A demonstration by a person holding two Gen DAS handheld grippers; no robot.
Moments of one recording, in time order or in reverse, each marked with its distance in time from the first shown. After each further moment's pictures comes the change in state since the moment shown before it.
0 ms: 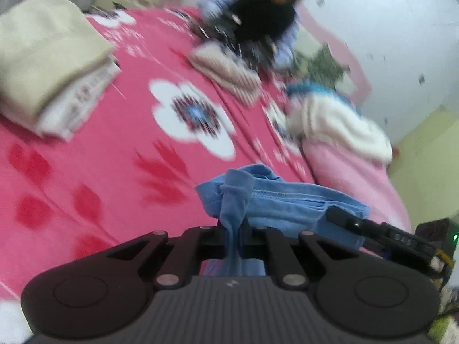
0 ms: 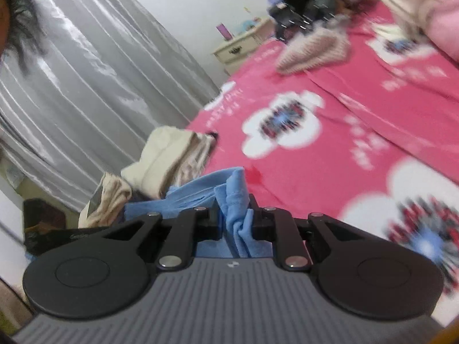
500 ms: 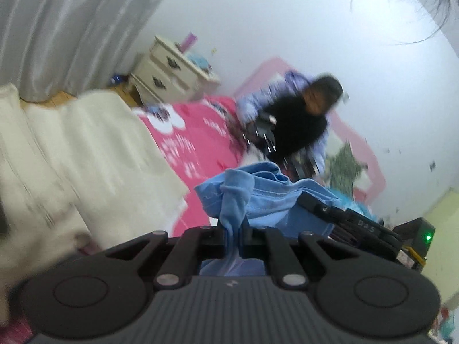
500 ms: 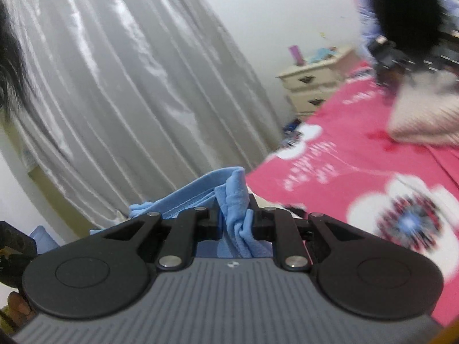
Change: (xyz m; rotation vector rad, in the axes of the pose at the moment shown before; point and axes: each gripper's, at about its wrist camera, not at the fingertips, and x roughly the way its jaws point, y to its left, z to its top) left arm -0.092 0.100 0.130 -0.096 -0.332 0.046; right arm 0.198 0.143 0.108 -0.220 -0.063 0.171
